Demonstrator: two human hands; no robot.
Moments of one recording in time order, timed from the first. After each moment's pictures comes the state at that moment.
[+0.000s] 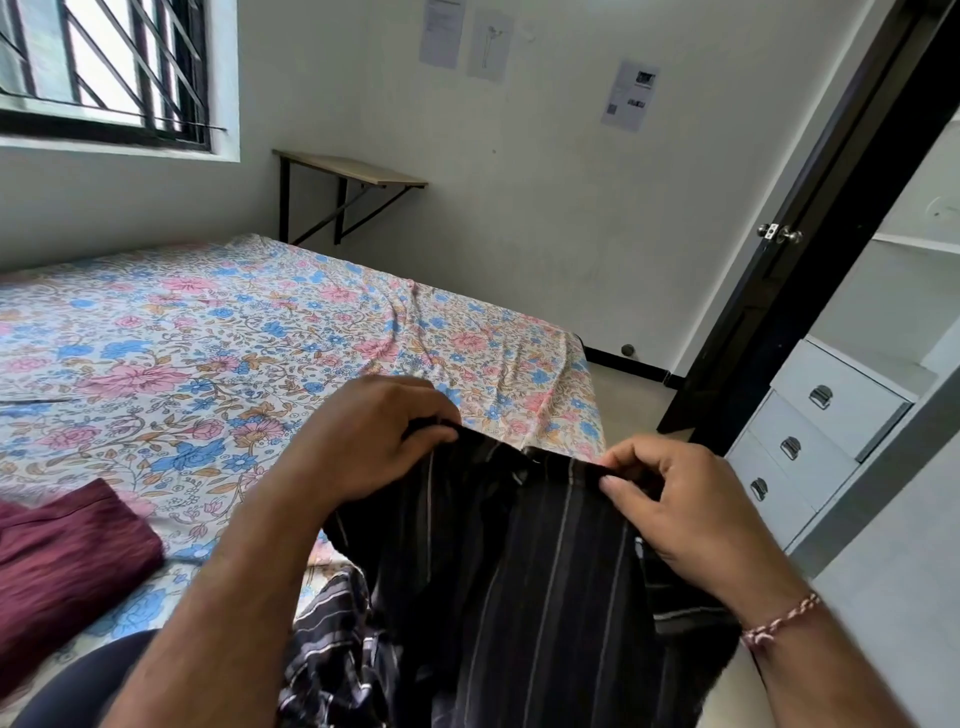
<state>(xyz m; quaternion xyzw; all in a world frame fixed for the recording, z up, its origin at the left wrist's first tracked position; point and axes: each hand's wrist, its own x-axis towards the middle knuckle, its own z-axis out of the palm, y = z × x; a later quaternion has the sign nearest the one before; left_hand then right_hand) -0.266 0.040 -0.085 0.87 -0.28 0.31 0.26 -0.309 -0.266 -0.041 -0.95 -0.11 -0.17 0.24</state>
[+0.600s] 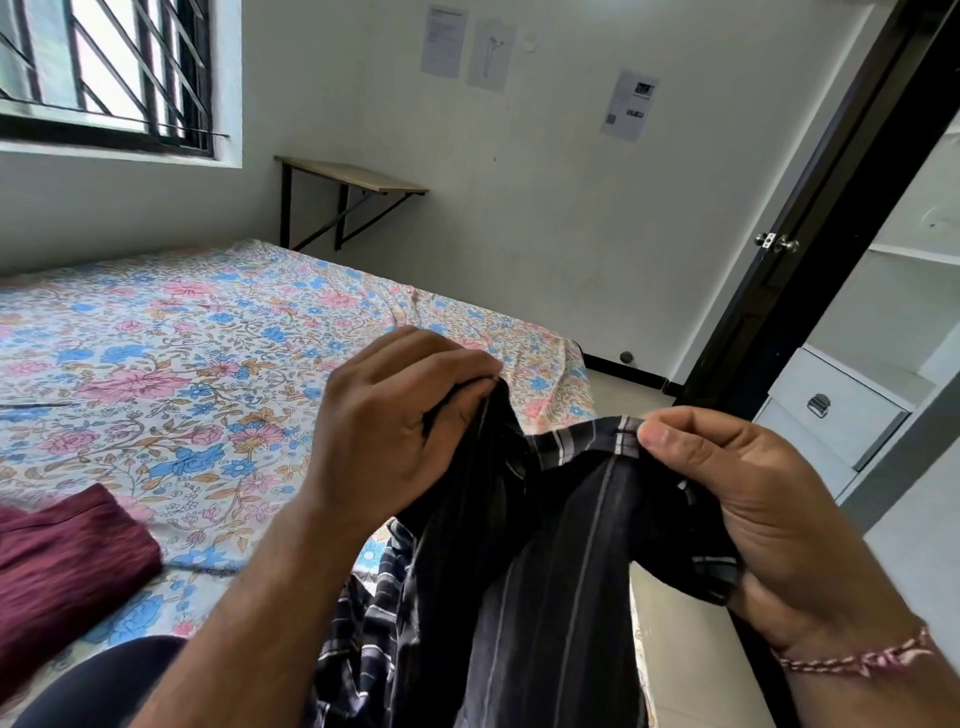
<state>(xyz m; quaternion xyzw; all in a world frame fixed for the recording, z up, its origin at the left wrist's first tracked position) -0.308 -0.001 -0.050 0.69 -0.26 0.59 0.33 -0.362 -0.240 0.014 -0.67 -0.07 0.01 0.74</state>
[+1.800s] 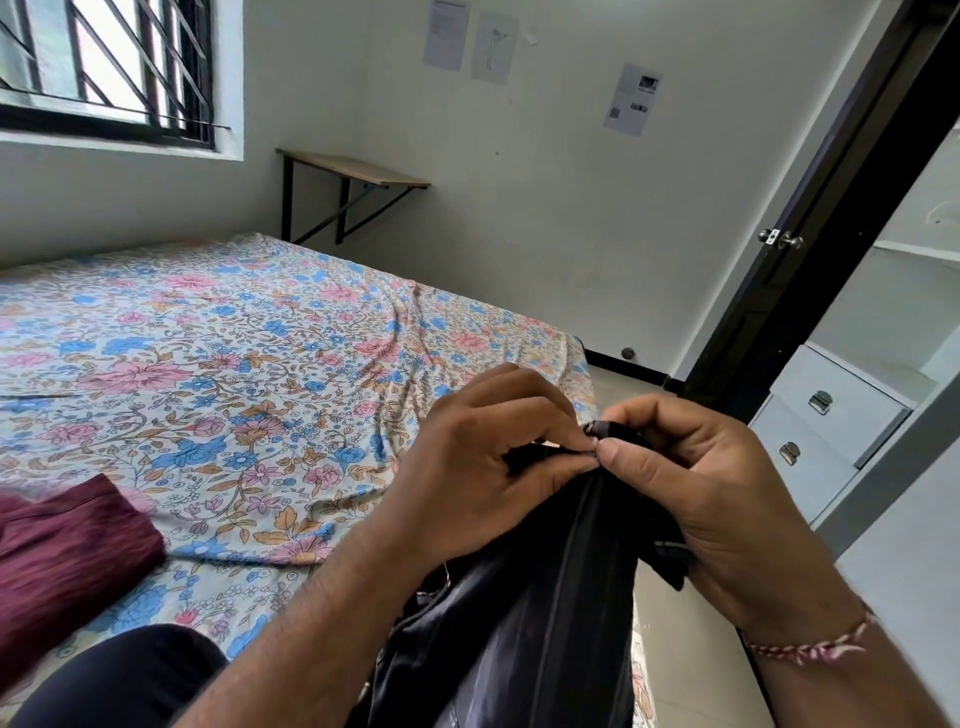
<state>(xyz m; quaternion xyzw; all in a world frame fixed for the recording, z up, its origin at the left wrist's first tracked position) -0.311 -0.046 -0.061 0.69 -0.38 0.40 0.46 -0.347 -0.235 -0.004 -0.74 -0.20 -0.04 0.65</state>
